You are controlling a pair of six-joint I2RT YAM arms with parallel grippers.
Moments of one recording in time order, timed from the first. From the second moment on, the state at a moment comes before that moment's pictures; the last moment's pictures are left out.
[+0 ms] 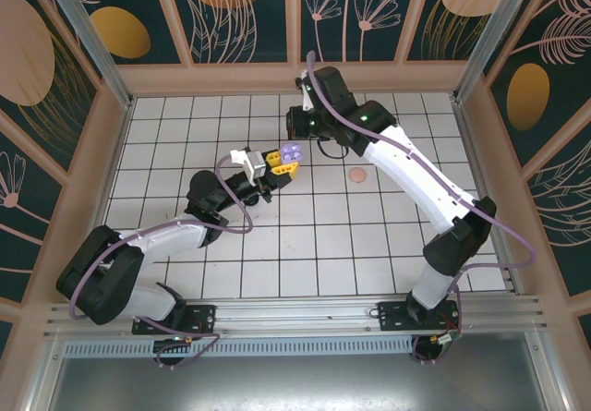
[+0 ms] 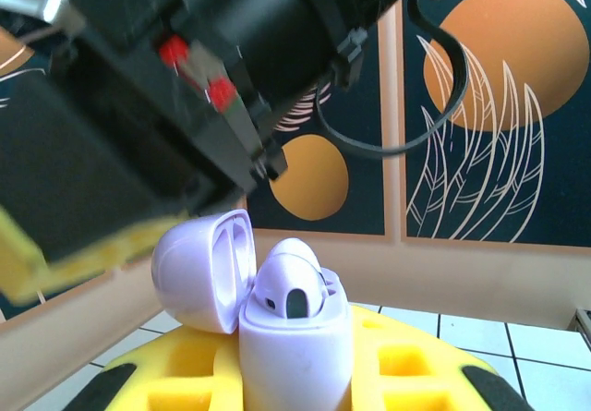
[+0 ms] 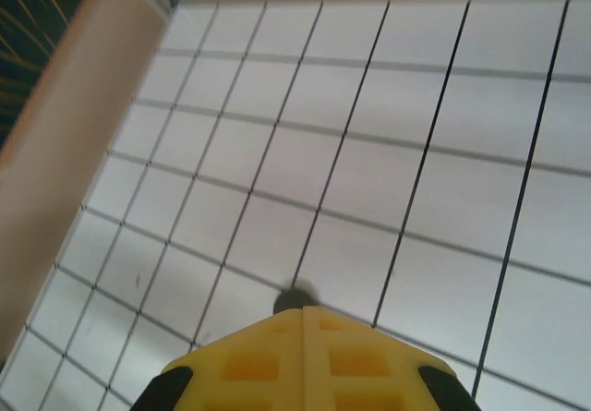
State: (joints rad) left arm -0.62 1.40 0.59 1.13 0.57 -0.11; right arm 0.73 1.71 1.88 -0.85 -0.04 0.46
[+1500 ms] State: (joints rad) left arm -0.62 1.49 0.64 1.12 0.60 -0.15; right arm 0.64 1.66 1.75 -0.83 -0.22 0.46
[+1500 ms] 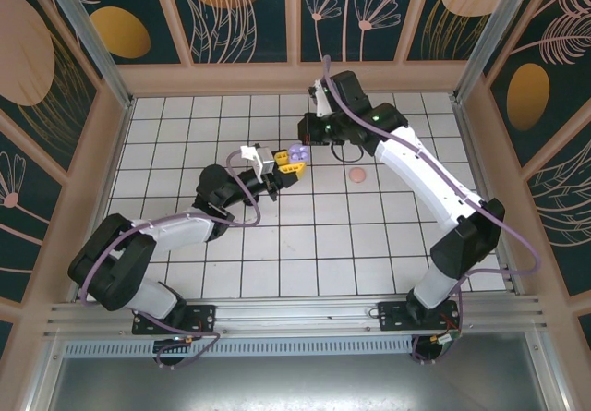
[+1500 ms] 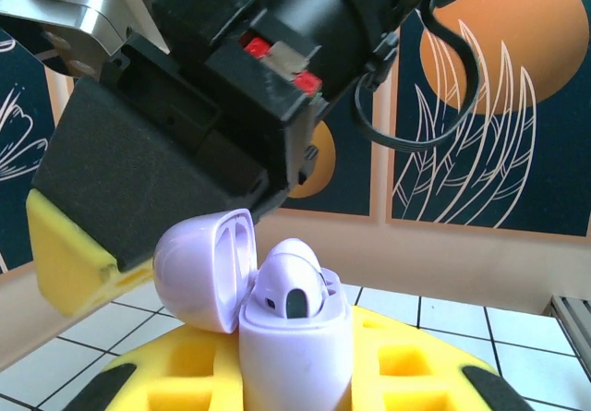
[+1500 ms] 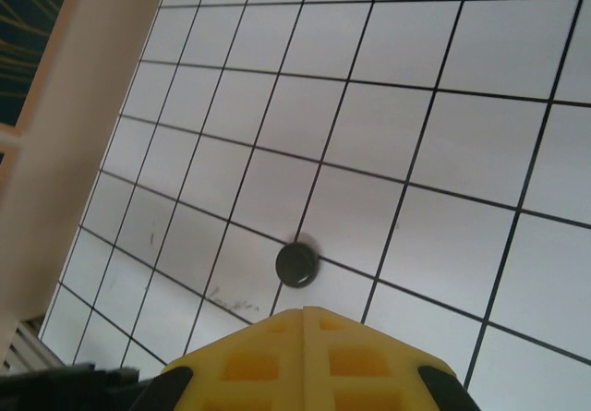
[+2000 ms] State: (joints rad) left arm -0.63 1.51 0.65 1.09 0.62 -0.14; right arm 0.72 1.49 1.62 -0.84 -0.16 0.45
